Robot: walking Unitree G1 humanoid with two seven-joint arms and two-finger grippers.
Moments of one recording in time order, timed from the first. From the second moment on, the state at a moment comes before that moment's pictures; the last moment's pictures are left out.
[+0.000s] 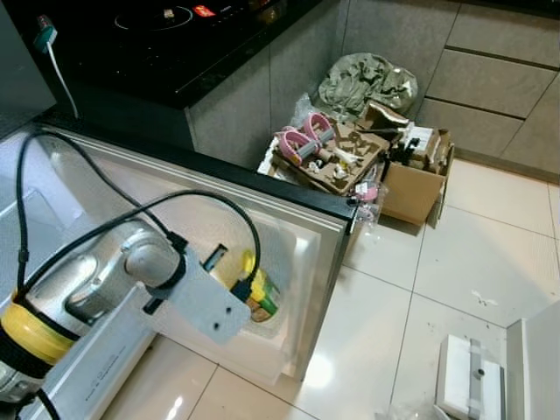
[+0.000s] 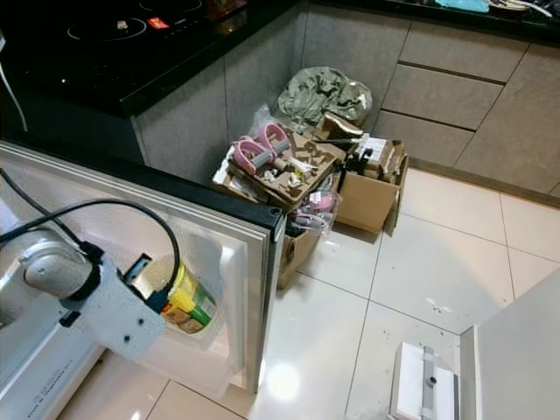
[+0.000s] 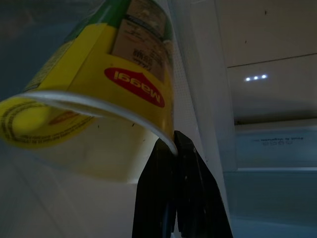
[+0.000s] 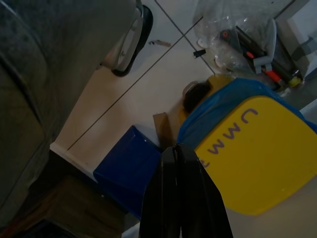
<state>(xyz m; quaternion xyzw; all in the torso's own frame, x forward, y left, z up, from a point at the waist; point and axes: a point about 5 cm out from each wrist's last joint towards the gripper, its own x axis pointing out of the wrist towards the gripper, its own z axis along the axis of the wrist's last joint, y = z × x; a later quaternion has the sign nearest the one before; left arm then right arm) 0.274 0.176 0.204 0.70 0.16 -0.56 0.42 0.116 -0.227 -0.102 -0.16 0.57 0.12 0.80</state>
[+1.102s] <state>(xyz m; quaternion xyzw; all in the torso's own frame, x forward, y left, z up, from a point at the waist) 0.271 0.121 0.231 0.71 -0.01 -0.60 0.37 0.115 -0.226 -0.103 -0.16 0.57 0.12 0.80</state>
